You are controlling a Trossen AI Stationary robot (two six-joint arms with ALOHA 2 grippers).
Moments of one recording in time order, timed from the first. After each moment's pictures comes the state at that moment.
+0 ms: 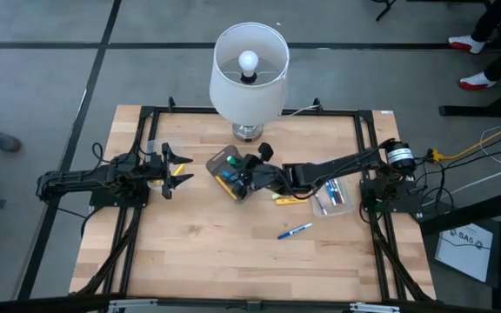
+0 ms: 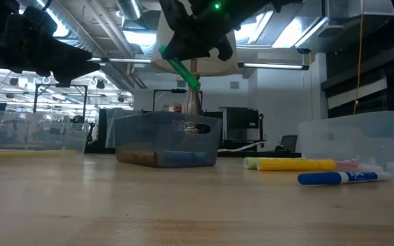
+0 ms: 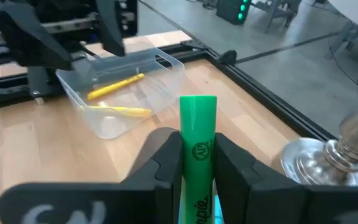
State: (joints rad) left arm 0.13 0.01 0.01 0.01 -0.06 -0.05; right arm 0.12 1.79 1.30 0.09 0.66 0.19
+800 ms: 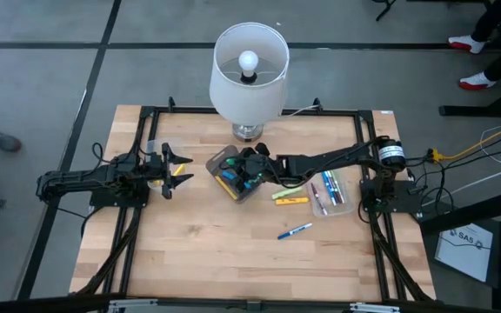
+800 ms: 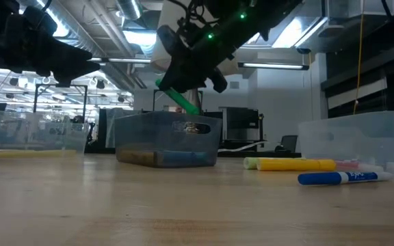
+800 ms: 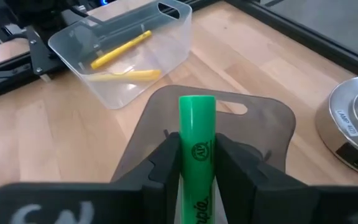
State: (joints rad) left arm 0.13 0.01 0.01 0.01 -0.06 -0.05; right arm 0.02 1.86 1.30 0.03 0.42 0.40
